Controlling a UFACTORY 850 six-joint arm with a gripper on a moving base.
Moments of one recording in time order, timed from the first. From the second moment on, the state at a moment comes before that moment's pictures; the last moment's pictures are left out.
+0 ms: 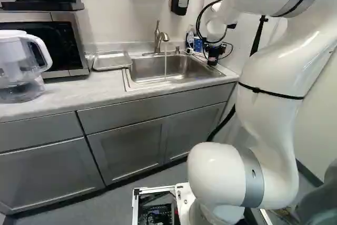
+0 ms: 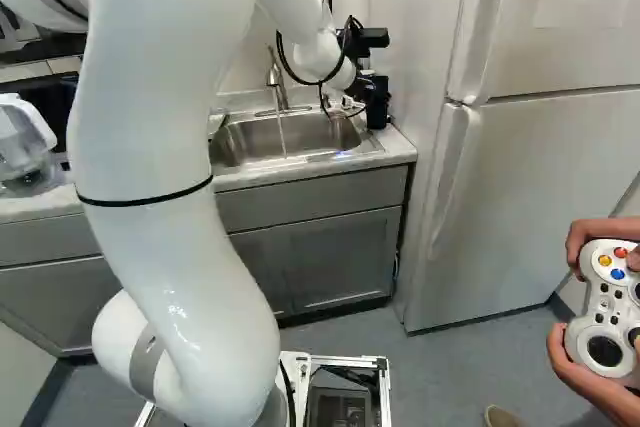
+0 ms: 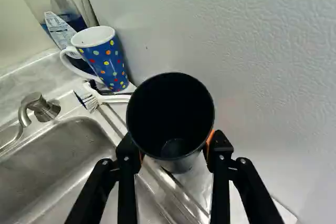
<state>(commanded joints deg) -13.7 -14.9 -67.4 72.7 17.0 -61.7</state>
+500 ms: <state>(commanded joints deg) -13.7 -14.6 -67.5 72.7 17.0 -61.7</state>
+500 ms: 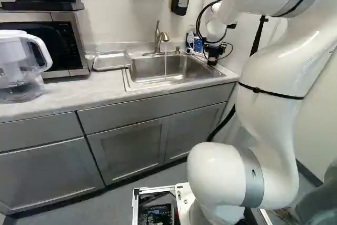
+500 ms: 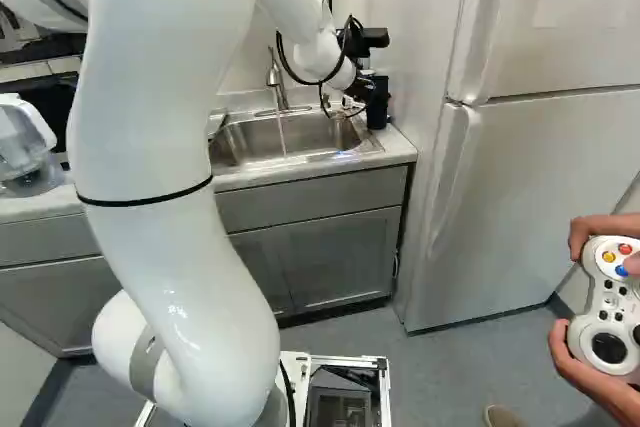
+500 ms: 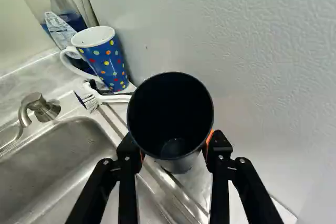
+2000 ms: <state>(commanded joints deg) -8.4 -7.7 -65.7 72.7 17.0 -61.7</state>
